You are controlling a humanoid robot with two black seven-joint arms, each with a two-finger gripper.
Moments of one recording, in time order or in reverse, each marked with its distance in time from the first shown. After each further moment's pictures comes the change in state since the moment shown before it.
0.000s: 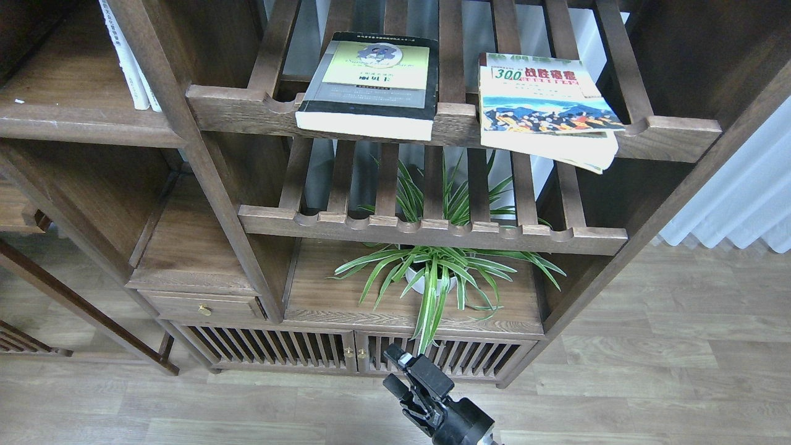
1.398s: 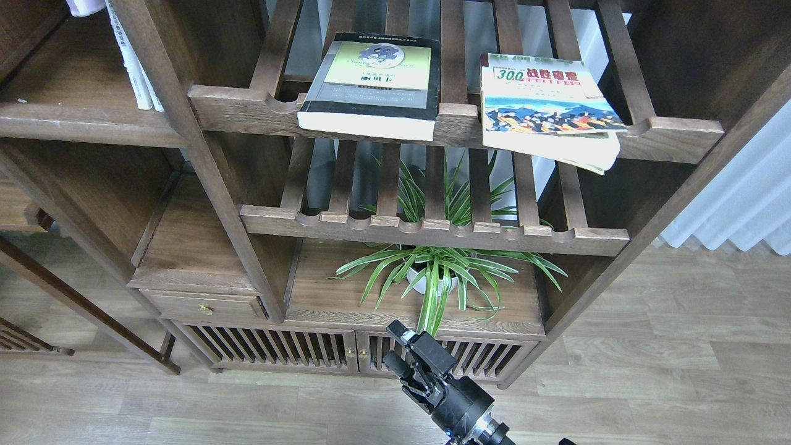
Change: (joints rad) left arm 0.071 -0.076 -0.030 0.034 -0.340 0.001 0.255; right arm 0.064 0.000 0.003 0.000 0.049 0.000 0.000
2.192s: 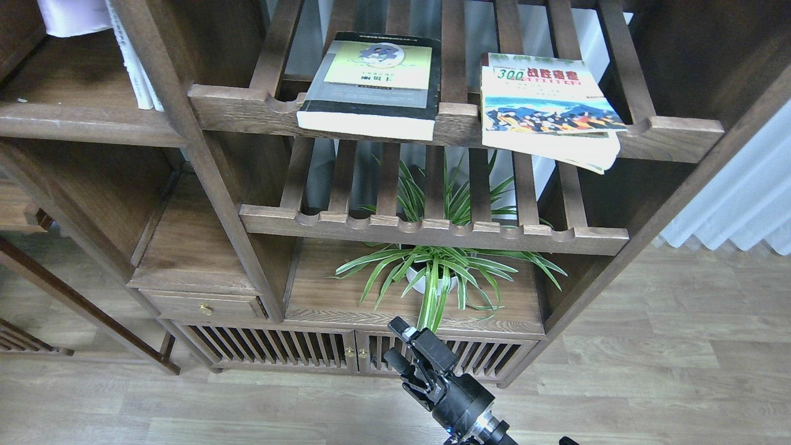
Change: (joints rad) left arm -0.027 0.144 0.185 -0.035 0.403 -0.001 -0.507; right arm 0.009 0.000 -0.002 0.000 0.006 0.000 0.000
